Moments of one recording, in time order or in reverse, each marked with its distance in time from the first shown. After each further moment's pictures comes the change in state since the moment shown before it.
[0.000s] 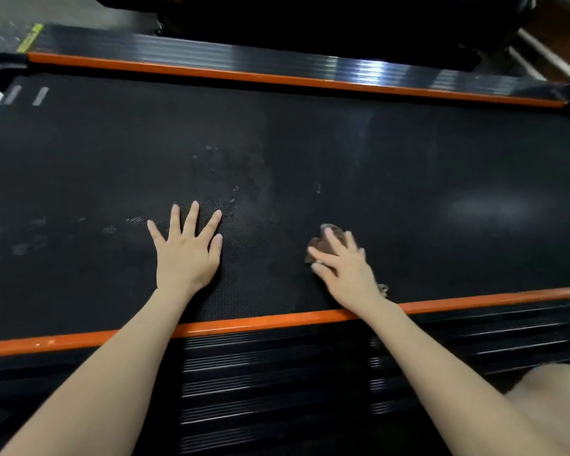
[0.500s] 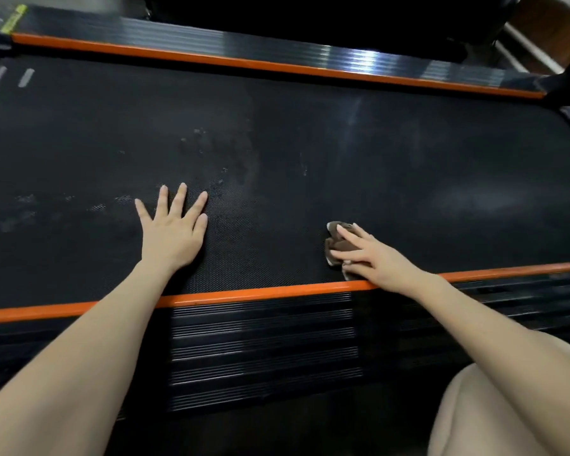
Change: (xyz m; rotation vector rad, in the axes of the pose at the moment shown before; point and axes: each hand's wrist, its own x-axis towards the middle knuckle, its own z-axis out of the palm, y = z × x) left_hand -0.004 -0.003 -0.006 0.001 -0.042 0.018; right_hand -0.029 0.085 -0.041 0.003 -0.260 -0.194
